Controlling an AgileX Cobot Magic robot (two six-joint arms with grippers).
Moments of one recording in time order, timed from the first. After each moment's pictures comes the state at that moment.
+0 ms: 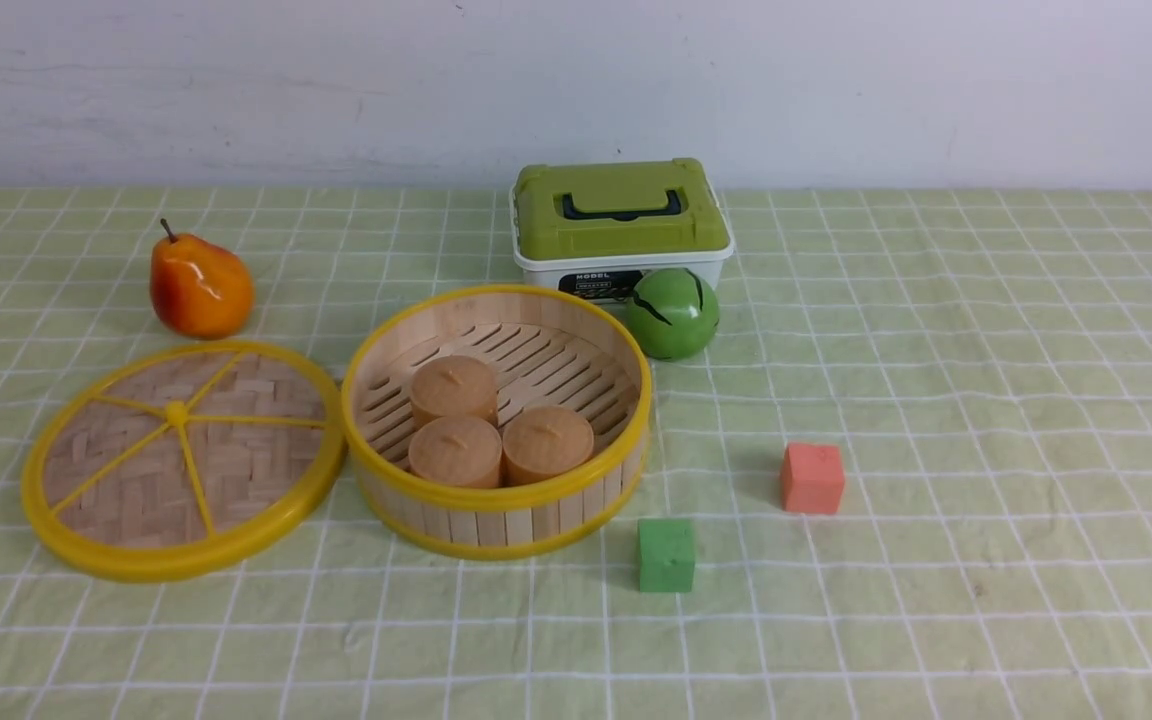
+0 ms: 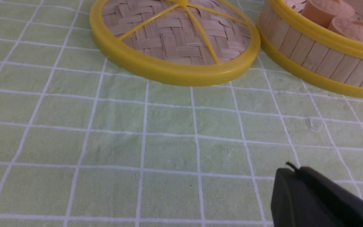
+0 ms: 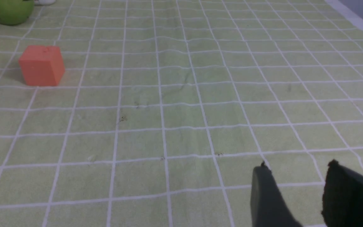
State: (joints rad) right arm -0.10 -0.02 0.02 -0.05 0.38 0.07; left arm -0.04 -0.01 0.03 -0.11 0.40 -0.10
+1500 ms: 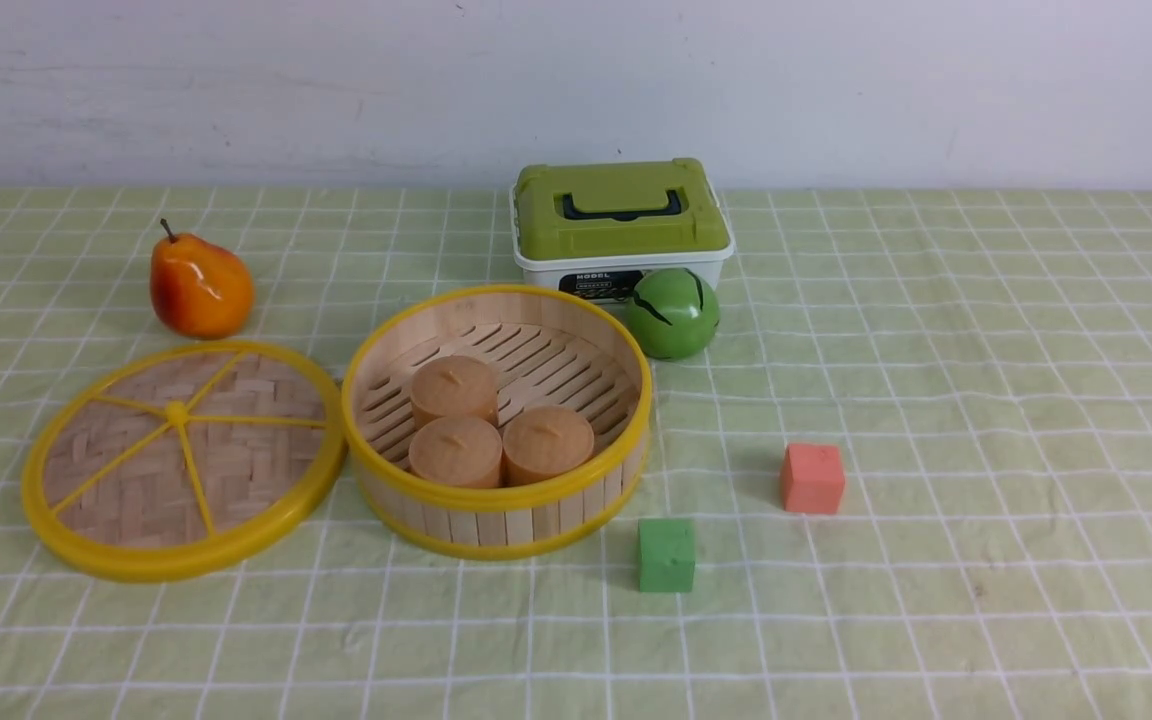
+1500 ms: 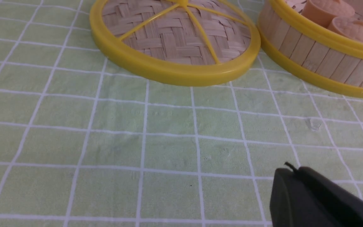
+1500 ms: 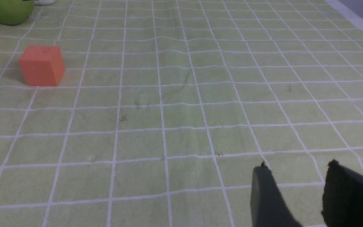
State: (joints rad) right arm -0.10 -0.02 0.02 -0.05 0.38 0.07; left arm -0.04 -0.01 0.03 -0.11 0.40 -0.10
